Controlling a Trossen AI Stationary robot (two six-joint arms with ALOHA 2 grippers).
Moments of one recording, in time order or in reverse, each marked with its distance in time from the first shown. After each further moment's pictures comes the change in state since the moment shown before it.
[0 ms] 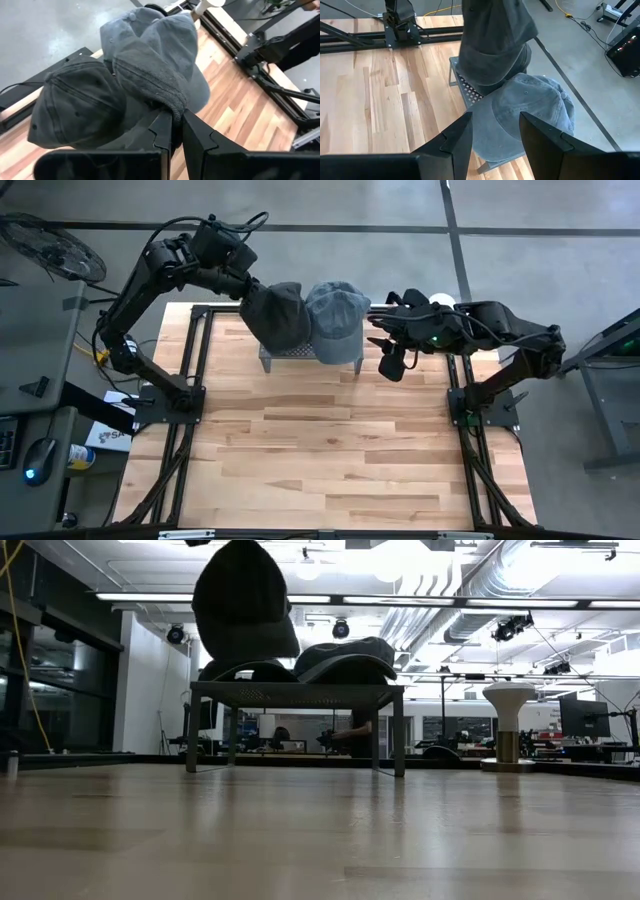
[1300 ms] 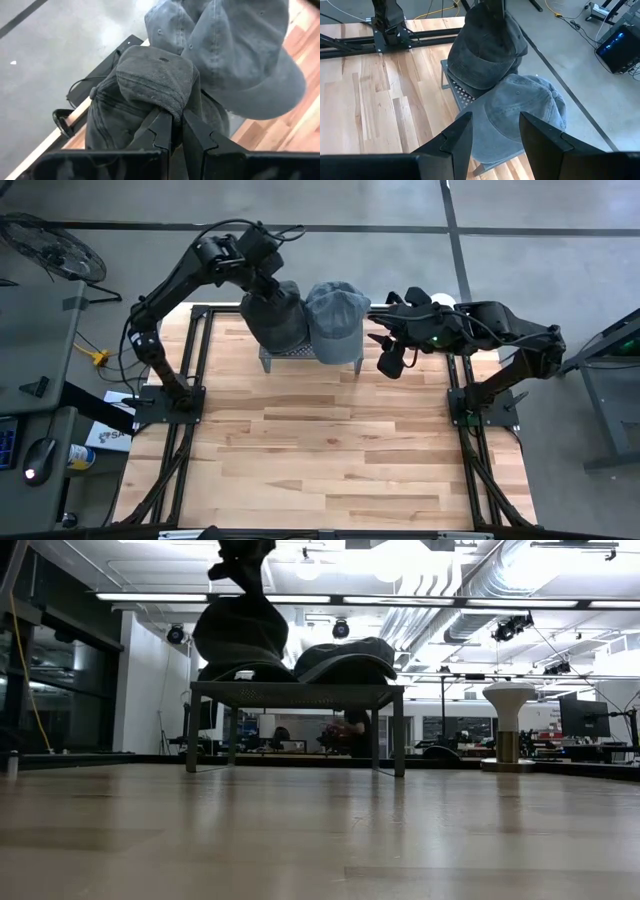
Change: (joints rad) left arm 0.025 0.189 0.000 -0.020 -0.200 0.222; right arm 0.000 0.000 0.000 0.001 0.045 0.026
